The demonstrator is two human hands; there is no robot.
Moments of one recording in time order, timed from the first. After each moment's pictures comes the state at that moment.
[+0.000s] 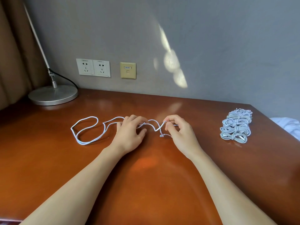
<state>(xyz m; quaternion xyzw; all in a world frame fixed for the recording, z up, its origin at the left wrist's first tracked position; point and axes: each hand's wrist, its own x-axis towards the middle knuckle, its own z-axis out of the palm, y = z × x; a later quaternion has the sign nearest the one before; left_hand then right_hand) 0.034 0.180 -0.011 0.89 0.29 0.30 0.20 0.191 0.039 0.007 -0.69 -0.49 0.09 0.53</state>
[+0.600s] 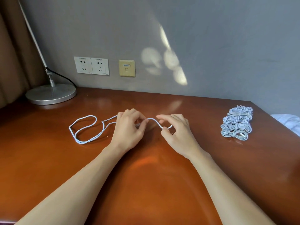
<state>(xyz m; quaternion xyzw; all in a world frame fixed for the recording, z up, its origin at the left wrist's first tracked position) 0.038 0.176 -0.004 0.86 0.26 0.42 0.15 0.190 0.041 0.003 -0.70 -0.58 -0.04 0.41</state>
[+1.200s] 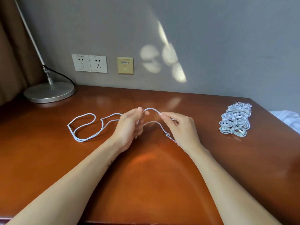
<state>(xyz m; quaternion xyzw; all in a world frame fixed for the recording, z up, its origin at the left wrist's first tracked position) 0.036 0.161 0.011 0.61 0.21 0.34 0.68 0.196 0.042 0.003 -0.69 -0.51 -0.02 0.51</state>
